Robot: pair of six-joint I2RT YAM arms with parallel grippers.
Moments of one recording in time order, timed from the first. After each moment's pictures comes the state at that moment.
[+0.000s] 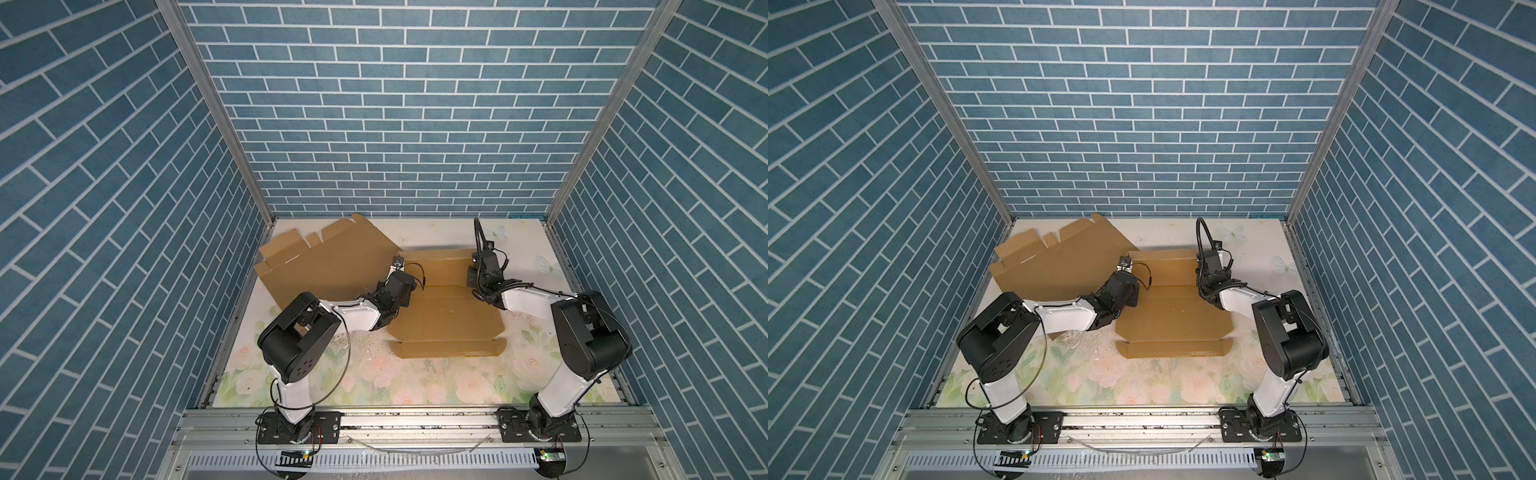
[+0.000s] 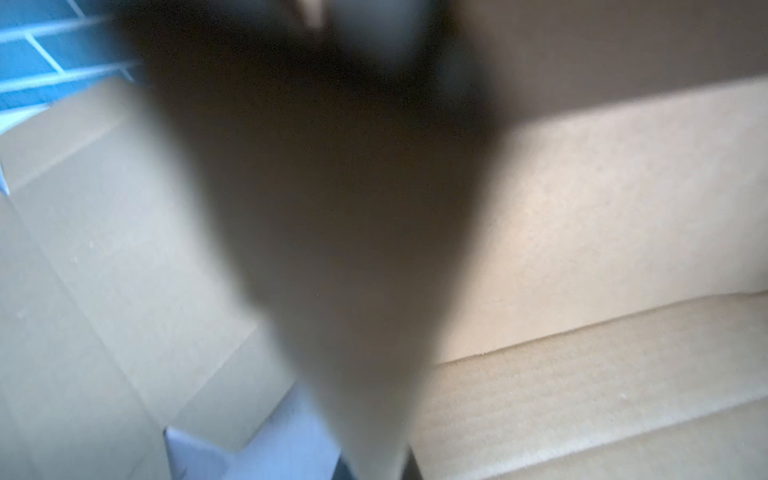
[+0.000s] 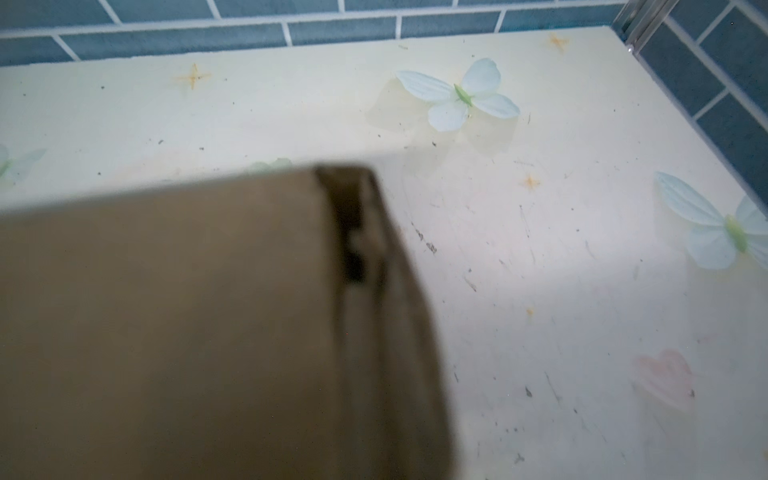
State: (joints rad) left arm -0.74 1.79 0.94 0.14 -0.43 -0.33; right arm 0.42 1.69 0.93 -0.02 0.39 0.33
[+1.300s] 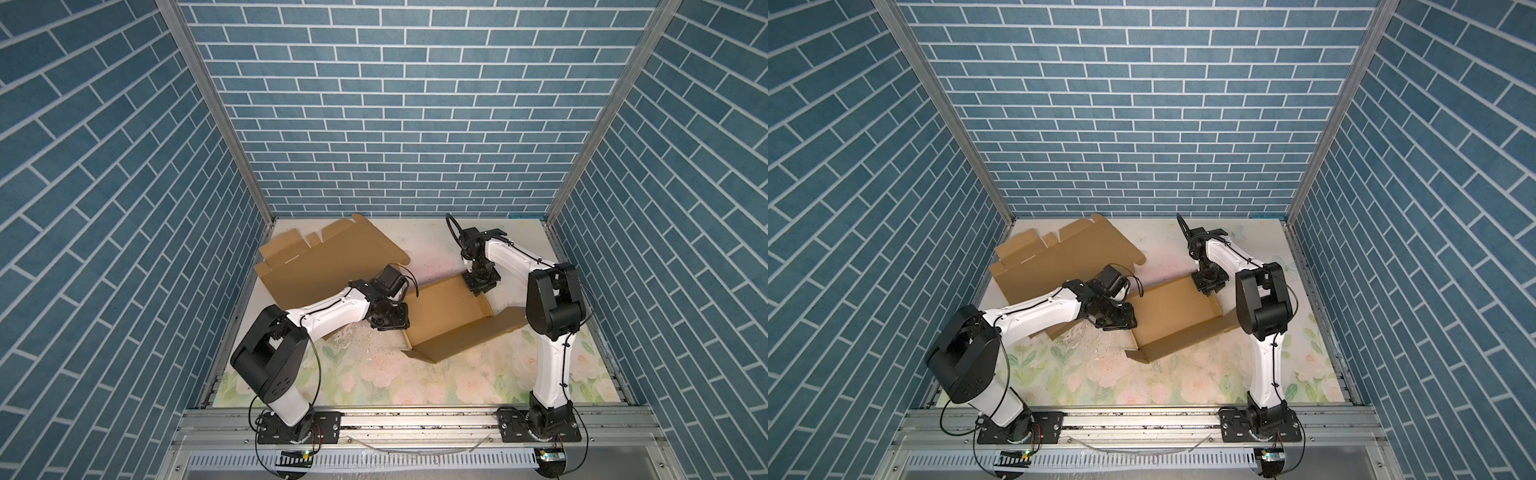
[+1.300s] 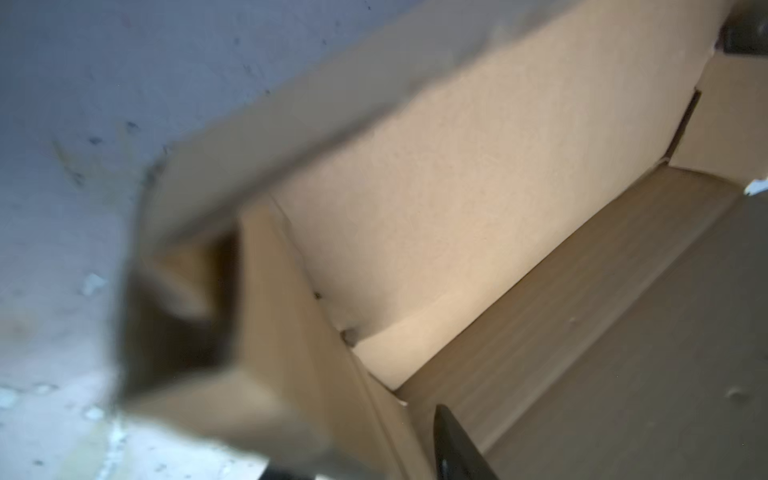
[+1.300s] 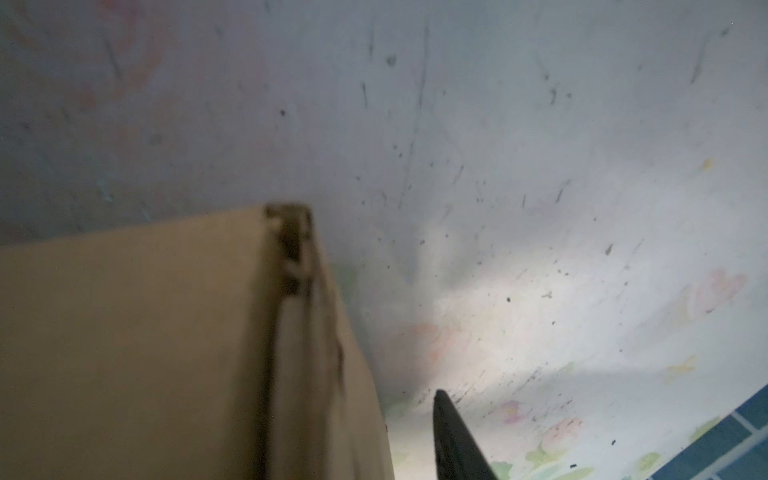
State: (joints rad) left arm -0.68 1.64 1.06 -0.62 0.28 -0.62; right arm 0.39 2.10 1.68 -1.18 0.14 0.00
